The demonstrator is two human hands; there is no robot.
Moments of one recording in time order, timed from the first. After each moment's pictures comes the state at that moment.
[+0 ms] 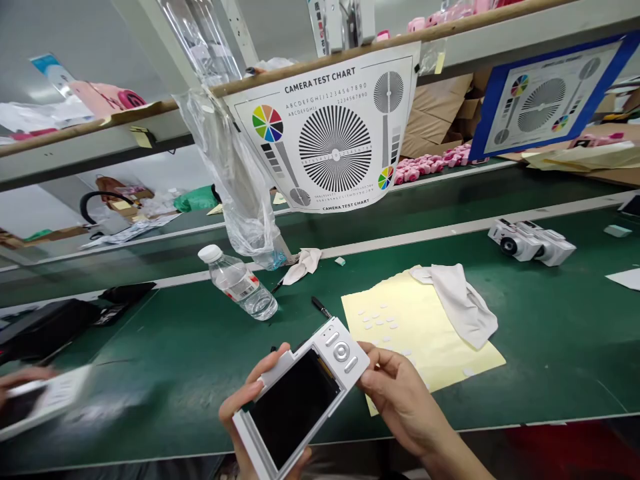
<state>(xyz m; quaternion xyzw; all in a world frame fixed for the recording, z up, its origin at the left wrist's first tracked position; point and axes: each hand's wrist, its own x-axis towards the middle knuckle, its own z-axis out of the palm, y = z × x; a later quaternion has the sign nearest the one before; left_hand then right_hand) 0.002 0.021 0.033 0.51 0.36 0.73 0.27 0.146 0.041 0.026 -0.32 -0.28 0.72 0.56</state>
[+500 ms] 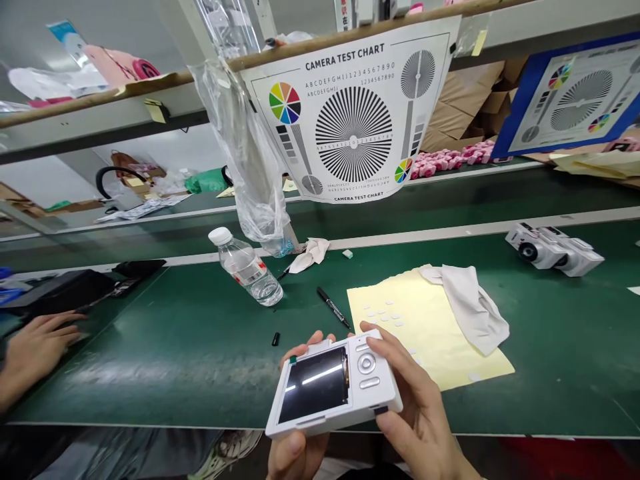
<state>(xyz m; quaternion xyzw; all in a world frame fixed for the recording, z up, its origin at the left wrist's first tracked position) 0.016 0.012 0.020 0.28 0.28 0.69 0.60 0.159 0.015 0.019 -0.35 -0.54 0.48 0.60</state>
